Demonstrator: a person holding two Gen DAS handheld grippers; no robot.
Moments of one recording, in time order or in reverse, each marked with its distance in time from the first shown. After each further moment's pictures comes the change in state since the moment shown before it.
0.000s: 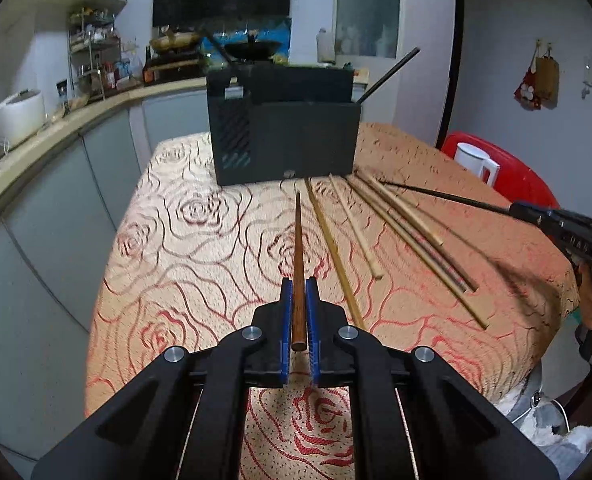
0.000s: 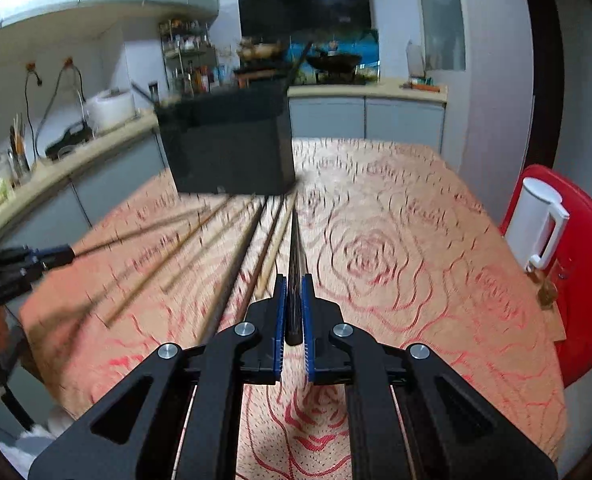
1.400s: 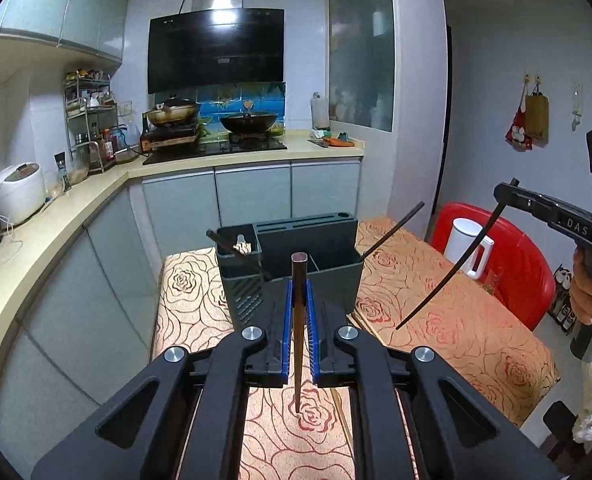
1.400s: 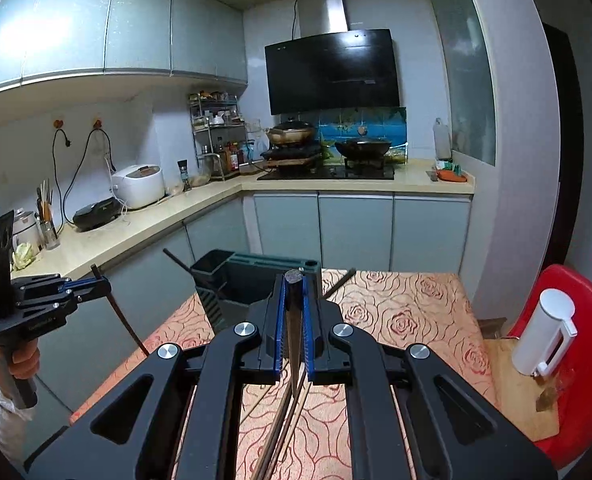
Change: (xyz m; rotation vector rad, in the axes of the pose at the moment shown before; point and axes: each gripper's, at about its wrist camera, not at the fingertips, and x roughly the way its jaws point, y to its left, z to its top) left arm -0.049 0.016 0.157 0.036 -0.180 -0.010; right arm -0.039 0.018 0.181 -0.042 -0.214 0.096
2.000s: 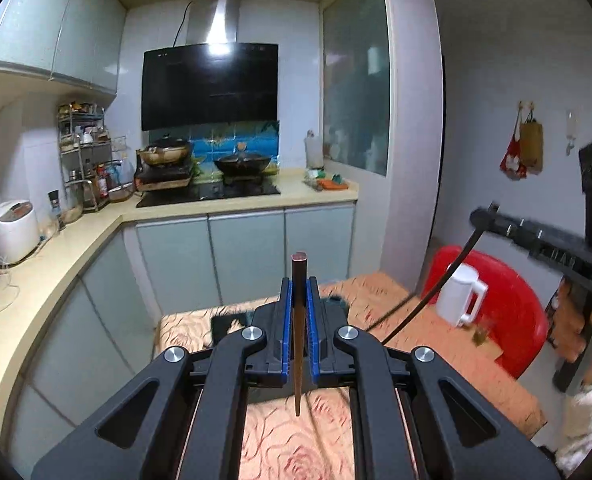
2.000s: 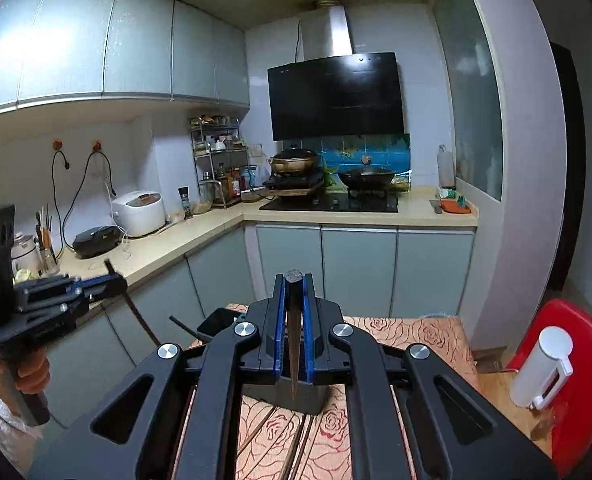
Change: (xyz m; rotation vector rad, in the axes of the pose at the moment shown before) left arm -0.002 -0.005 0.095 -0.006 -0.117 -0.029; right arm 0.015 0.010 0.076 -0.015 -0.063 -0.004
